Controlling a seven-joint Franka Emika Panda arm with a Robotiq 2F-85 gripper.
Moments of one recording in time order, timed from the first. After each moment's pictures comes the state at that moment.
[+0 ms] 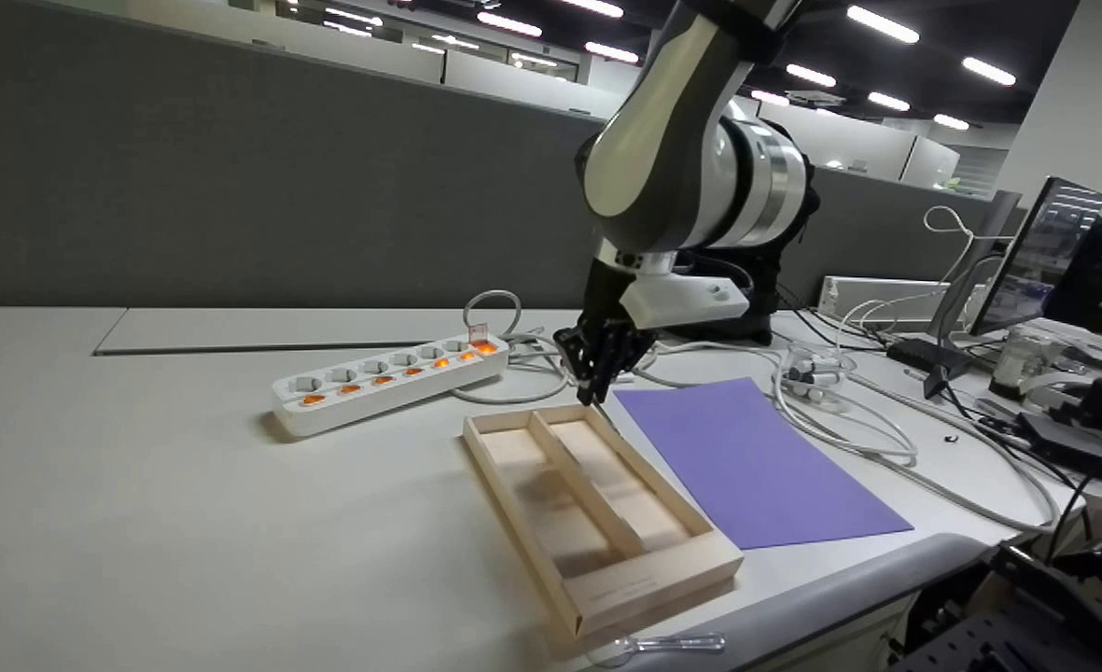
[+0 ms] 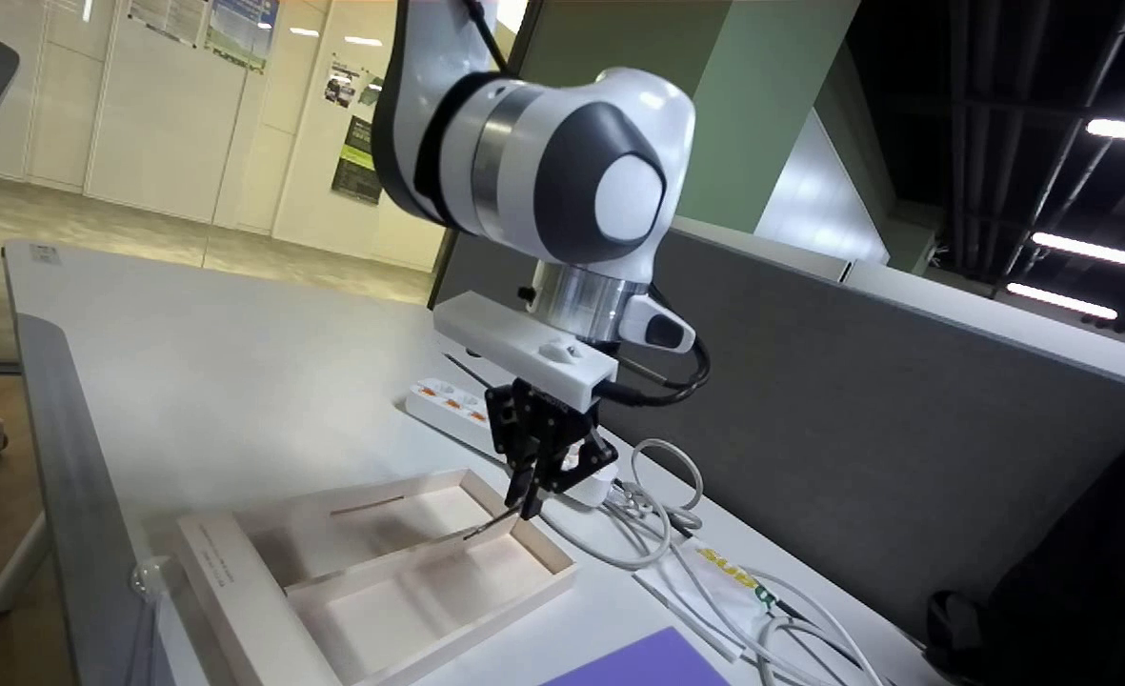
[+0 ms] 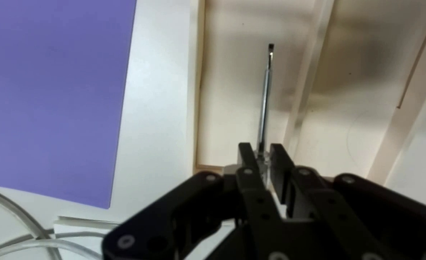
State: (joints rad) arm 0.05 0.30 -0.01 -2.49 -0.06 2.93 0.00
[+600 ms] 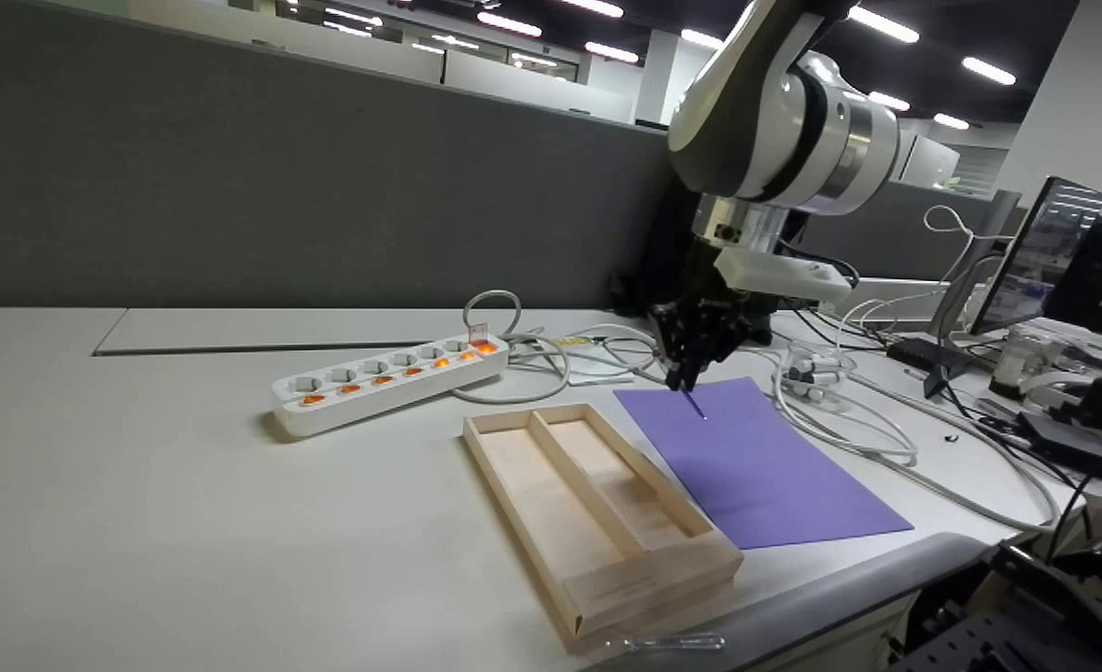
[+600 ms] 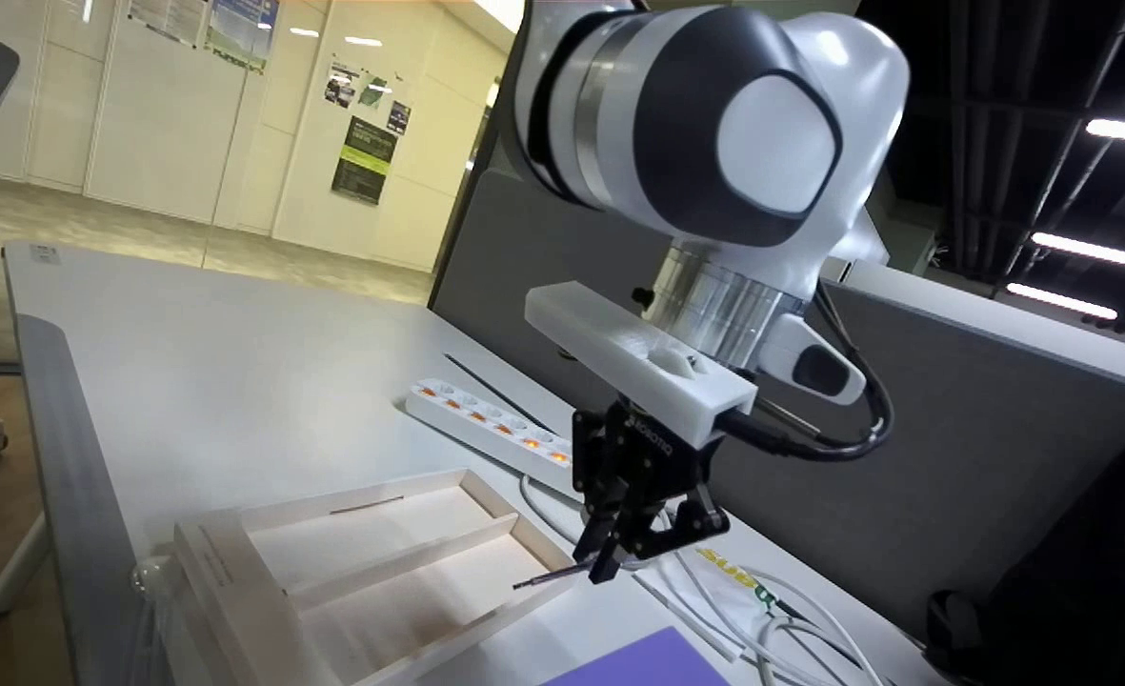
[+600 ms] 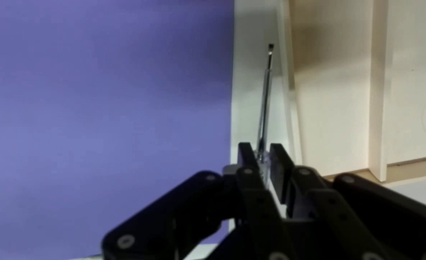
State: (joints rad) arm -0.15 0.18 -0.02 -2.52 0.16 2.75 -0.15
